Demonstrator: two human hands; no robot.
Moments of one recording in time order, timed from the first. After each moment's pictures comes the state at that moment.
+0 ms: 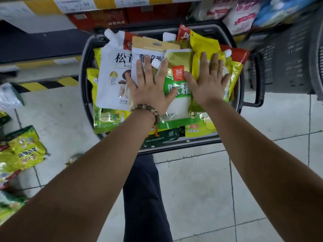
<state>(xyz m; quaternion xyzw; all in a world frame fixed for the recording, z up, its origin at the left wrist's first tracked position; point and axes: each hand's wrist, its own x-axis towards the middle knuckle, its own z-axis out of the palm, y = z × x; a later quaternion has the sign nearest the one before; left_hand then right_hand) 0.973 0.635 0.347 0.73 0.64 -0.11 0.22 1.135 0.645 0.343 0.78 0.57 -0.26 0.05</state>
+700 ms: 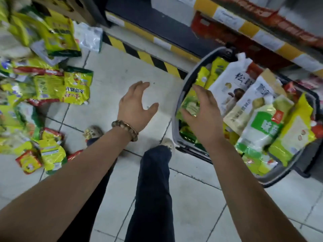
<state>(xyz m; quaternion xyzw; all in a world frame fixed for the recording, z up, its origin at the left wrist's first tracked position) 0.714 0.496 0.383 0.40 0.82 0.22 0.34 0.886 0.574 0.413 0.54 0.76 -0.36 -0.02</state>
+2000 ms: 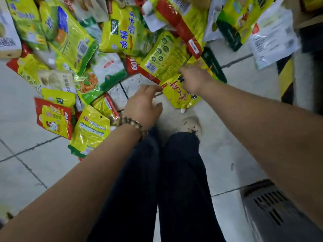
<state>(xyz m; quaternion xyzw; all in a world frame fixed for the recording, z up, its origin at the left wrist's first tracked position) 0.285 0.251 0.119 0.06 0.89 0.24 0.39 0.268 0.433 0.026 0.01 0.89 -0.12 0.43</state>
